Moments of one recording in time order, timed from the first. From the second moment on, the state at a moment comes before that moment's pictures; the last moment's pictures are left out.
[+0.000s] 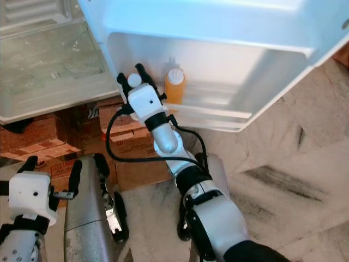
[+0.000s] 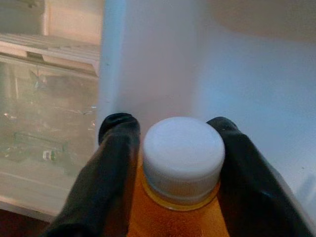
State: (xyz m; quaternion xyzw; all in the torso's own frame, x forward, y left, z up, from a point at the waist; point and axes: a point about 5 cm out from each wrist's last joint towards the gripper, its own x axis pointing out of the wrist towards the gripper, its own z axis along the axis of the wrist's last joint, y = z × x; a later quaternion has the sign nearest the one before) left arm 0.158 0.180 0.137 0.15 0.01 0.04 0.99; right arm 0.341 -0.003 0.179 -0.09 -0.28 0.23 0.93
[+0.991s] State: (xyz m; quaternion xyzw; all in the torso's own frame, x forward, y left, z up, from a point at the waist) left arm 0.198 0.177 0.126 0.14 -0.01 0.04 0.99; right arm 0.363 -0.033 0.196 0.13 -0.21 0.29 0.93
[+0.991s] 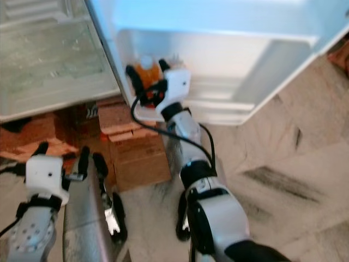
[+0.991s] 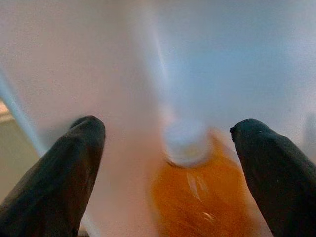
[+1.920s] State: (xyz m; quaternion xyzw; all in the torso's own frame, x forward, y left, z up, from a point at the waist) left arm 0.247 0.175 0.113 0.13 -0.05 0.05 0.99; right arm 0.324 -0.095 0.193 0.08 -0.19 0.36 0.91
